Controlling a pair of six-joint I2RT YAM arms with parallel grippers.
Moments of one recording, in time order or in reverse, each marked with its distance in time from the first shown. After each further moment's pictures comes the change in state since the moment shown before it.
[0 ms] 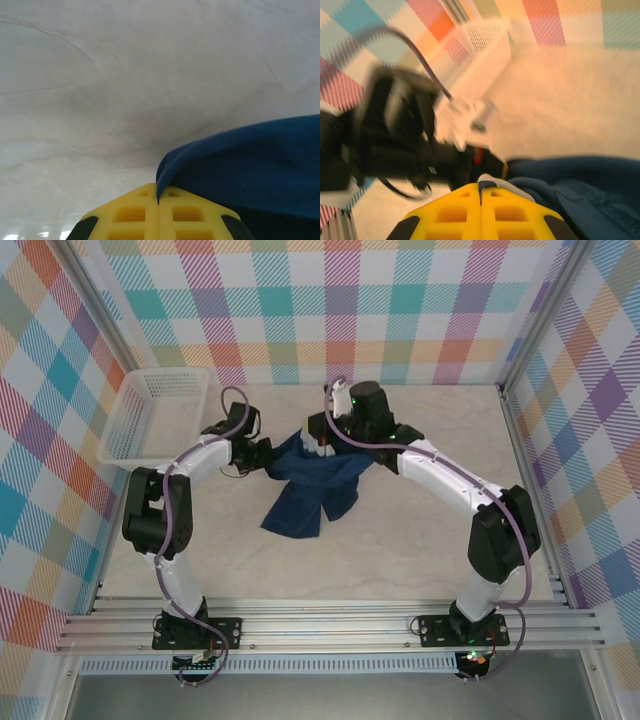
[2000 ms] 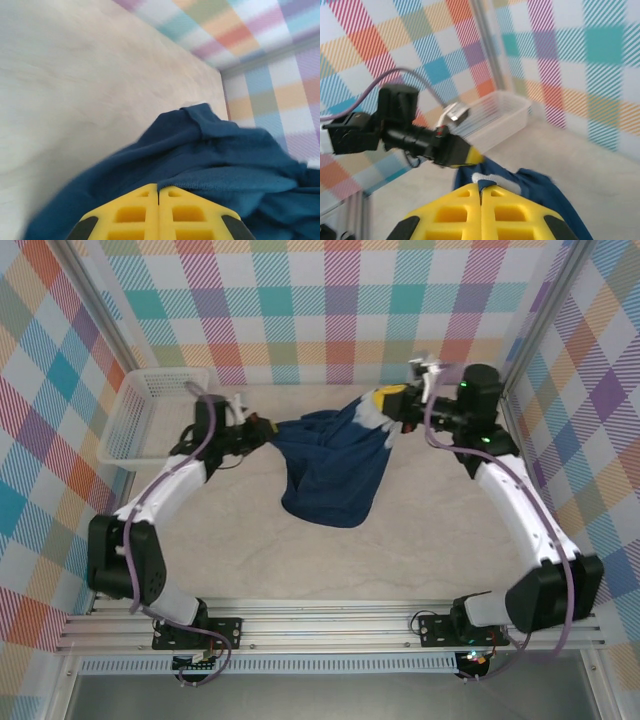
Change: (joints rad) left arm 0.065 -0.369 -0.215 0.373 0.330 -0.215; right arm -0.395 -0.396 -0.166 0.036 -0.513 -0.210
